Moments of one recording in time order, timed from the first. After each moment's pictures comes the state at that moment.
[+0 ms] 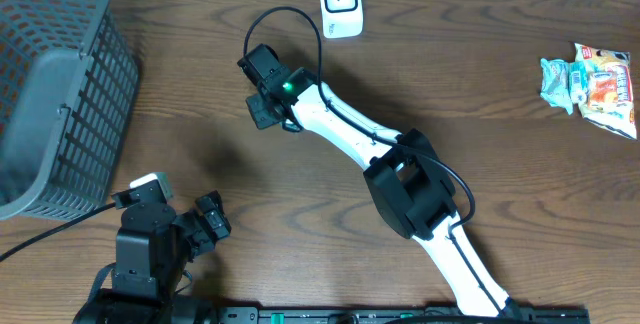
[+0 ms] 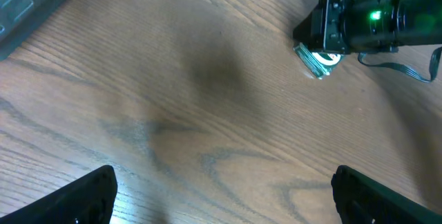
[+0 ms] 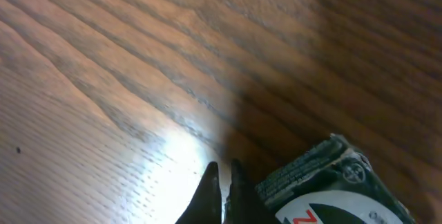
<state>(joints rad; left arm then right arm) -0.18 0.49 0.73 -1.05 -0.11 -0.56 0.76 2.47 2.08 -0.72 0.00 0.32</state>
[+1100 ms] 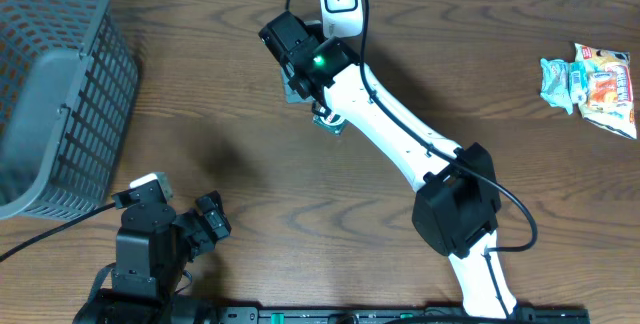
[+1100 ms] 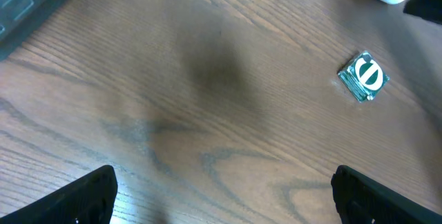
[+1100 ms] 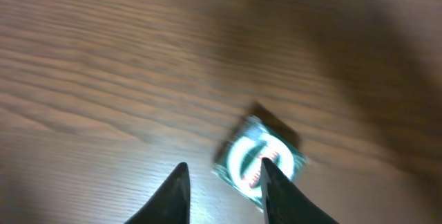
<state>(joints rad) -0.18 0.49 0.73 -1.05 -0.11 -0.56 0.71 2.23 2.08 -0.98 0.26 0.49</state>
